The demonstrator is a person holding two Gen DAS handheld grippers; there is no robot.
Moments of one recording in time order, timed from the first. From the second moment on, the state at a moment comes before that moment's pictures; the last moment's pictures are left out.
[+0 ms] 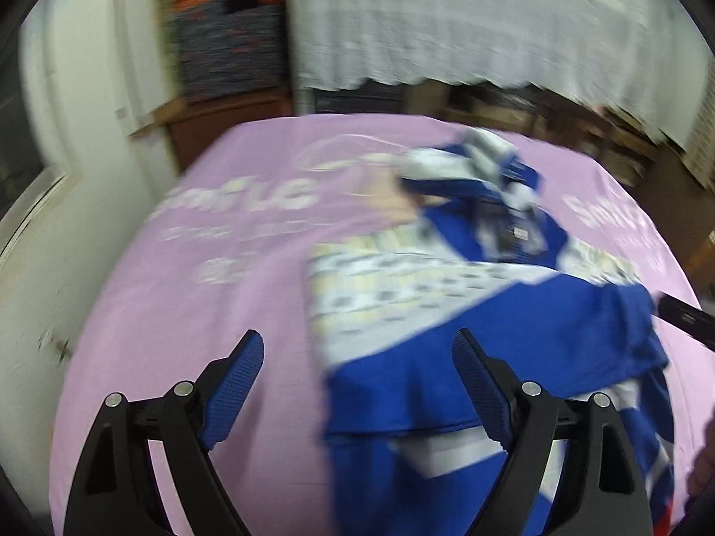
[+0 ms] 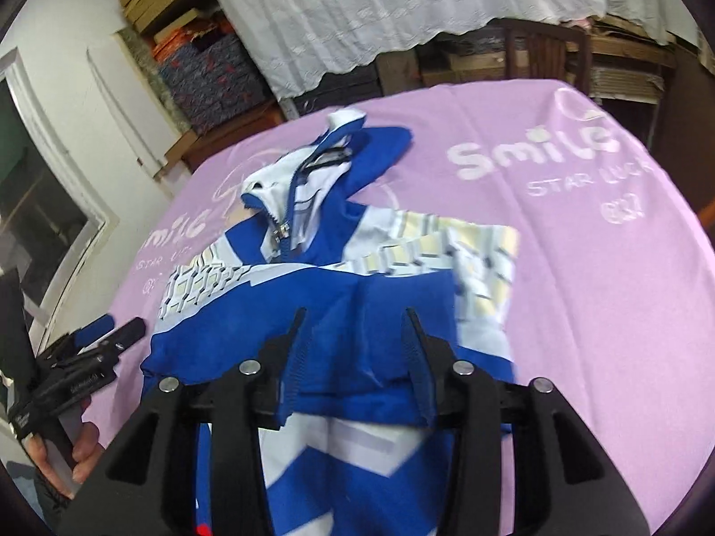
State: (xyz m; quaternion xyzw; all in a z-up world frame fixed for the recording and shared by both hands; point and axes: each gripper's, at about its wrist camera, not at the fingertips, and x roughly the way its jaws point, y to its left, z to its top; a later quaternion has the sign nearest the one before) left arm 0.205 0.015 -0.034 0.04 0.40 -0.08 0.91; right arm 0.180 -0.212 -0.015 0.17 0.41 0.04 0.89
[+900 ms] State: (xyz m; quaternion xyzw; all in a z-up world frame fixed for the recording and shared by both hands) left arm 0.262 0.054 -0.083 -0.05 0.45 -0.02 0.89; right arm 0.423 -0.207 -0.008 0.19 0.44 -0.01 0.88
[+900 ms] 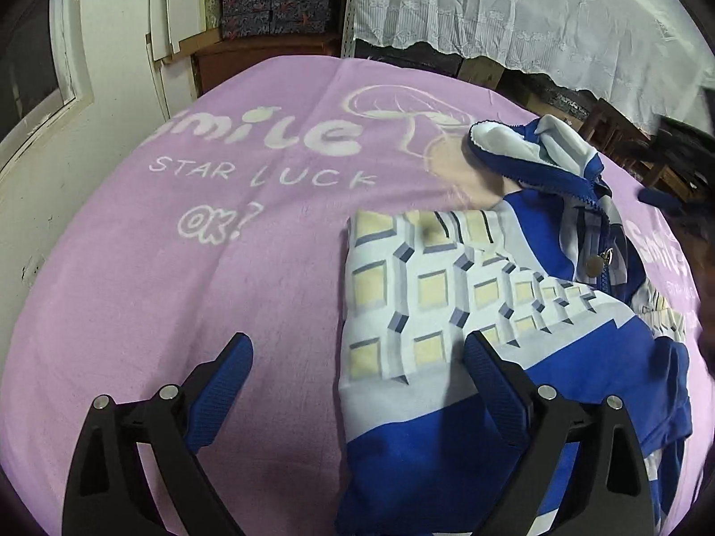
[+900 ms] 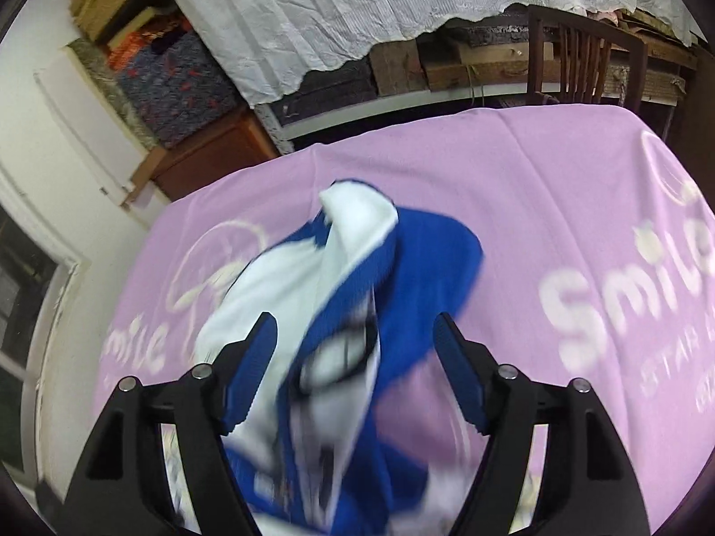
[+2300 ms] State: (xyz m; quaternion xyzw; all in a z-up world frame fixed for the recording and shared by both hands) left arm 0.246 0.041 -0.027 -0.12 0.42 -0.13 0.89; right arm 0.145 -0.188 -0.022 0.08 0.45 0.13 0.88
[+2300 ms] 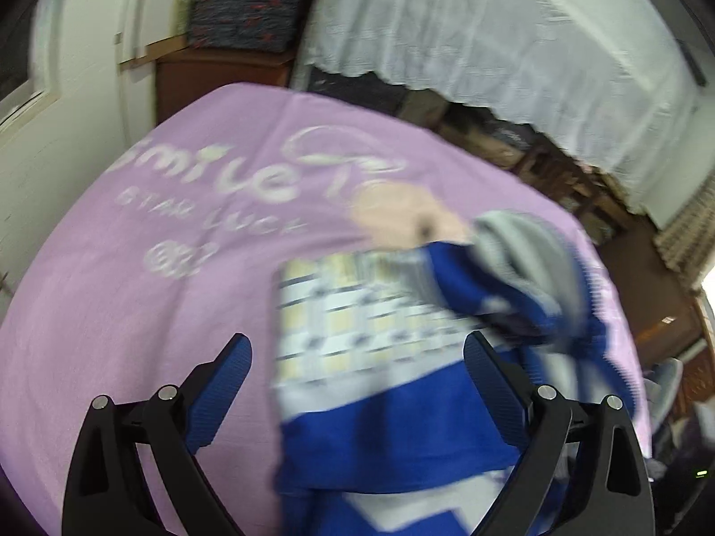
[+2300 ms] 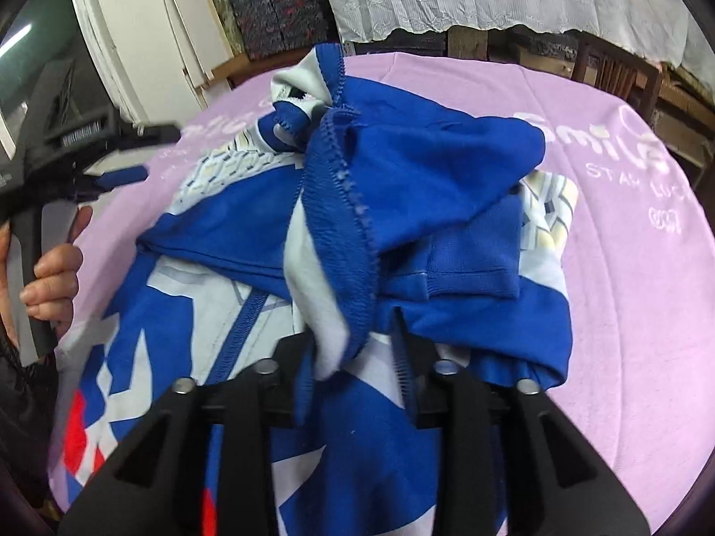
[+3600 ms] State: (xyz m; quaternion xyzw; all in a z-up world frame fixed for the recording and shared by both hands) left arm 0.176 0.038 -0.060 -0.14 0.49 -0.22 0.83; right arm 0.120 -0.240 0.006 0.22 0.38 0.13 0.89
